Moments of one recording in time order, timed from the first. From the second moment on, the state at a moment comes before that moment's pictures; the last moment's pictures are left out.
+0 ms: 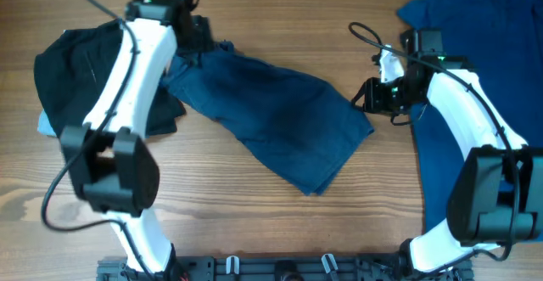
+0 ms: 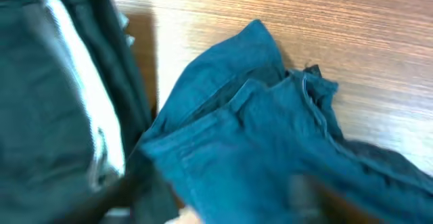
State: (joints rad) left arm -0.16 1.98 1.83 -1.03 -0.19 -0.31; right arm 0.00 1.77 1.23 -0.88 -0.50 0.01
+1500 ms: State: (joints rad) left arm -0.04 2.29 1.74 -0.93 0.56 0.15; right arm 0.02 1.60 1.36 -0.95 -0.59 0.05
